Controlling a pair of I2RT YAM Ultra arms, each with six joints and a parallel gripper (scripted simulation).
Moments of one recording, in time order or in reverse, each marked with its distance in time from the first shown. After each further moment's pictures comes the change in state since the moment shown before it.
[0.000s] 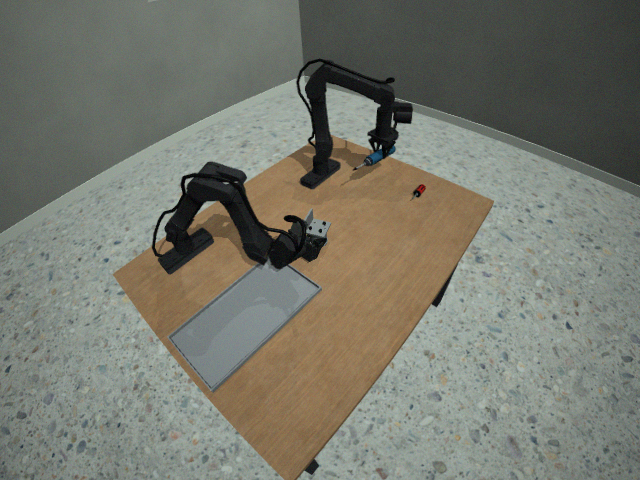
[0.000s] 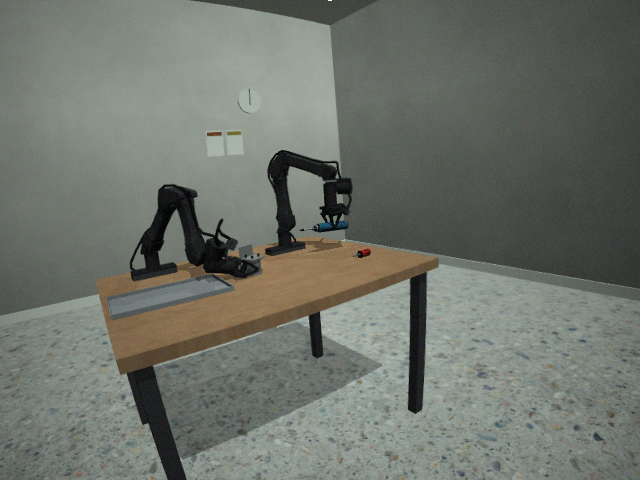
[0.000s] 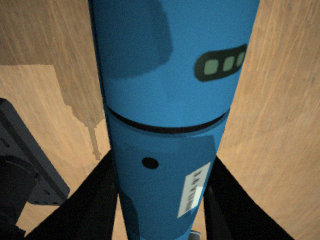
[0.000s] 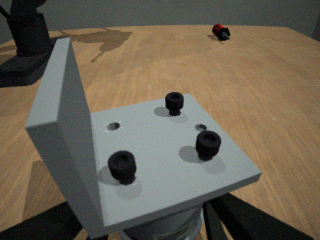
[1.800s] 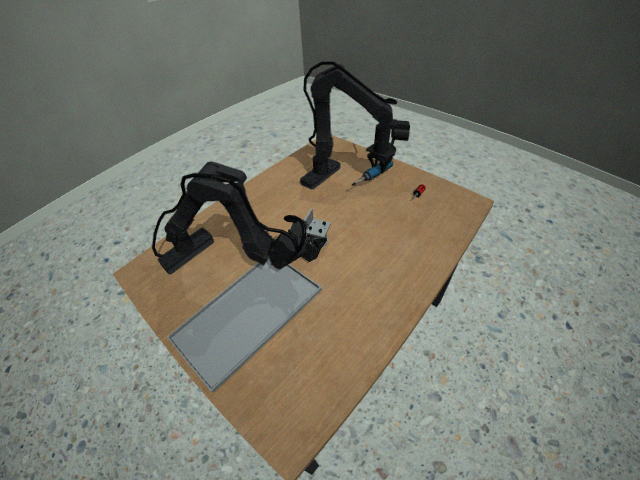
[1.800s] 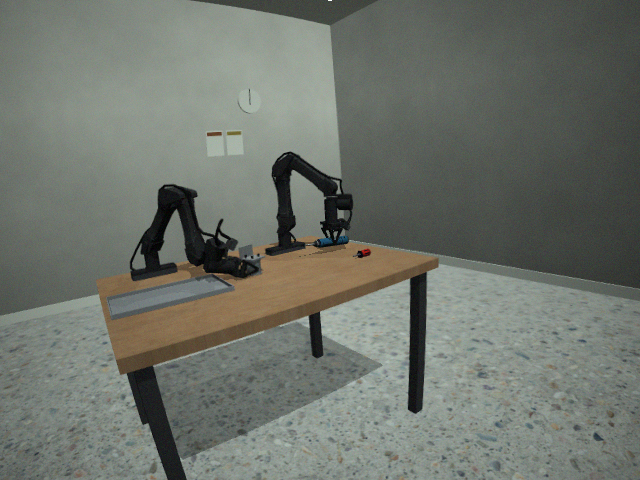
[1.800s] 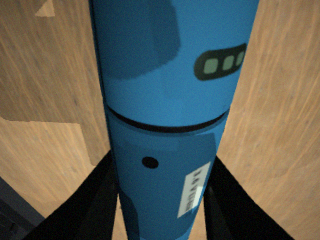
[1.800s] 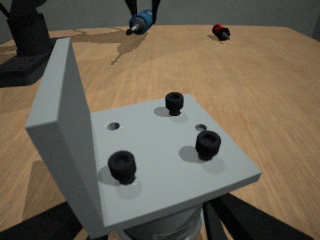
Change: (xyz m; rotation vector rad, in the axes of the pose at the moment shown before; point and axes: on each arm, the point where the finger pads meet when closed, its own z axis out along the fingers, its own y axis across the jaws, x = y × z) left arm 0.001 0.002 0.071 -0.008 0.007 -0.001; right arm 0.000 0.000 0.000 0.000 0.000 0.000
